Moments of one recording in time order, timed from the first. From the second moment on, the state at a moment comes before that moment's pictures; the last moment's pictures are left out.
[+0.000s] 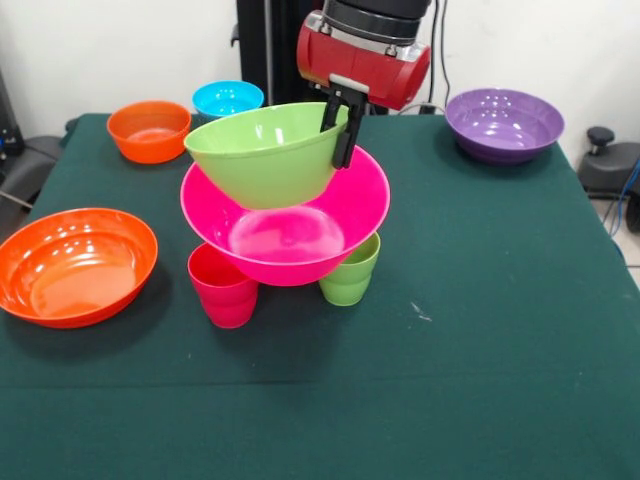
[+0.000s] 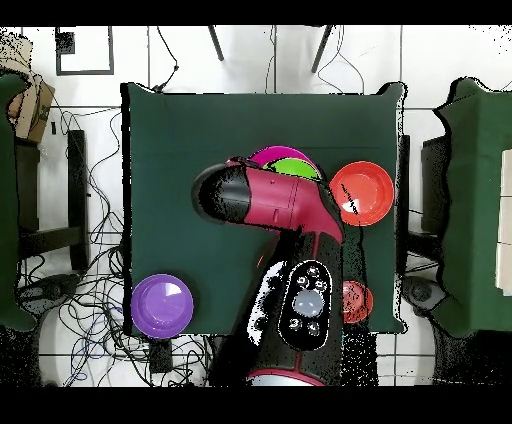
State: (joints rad) arm -0.04 -0.67 -0.23 1.52 0.01 0.52 2.03
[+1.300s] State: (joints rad) arm -0.04 -0.69 -0.23 1.56 0.01 0.51 2.03
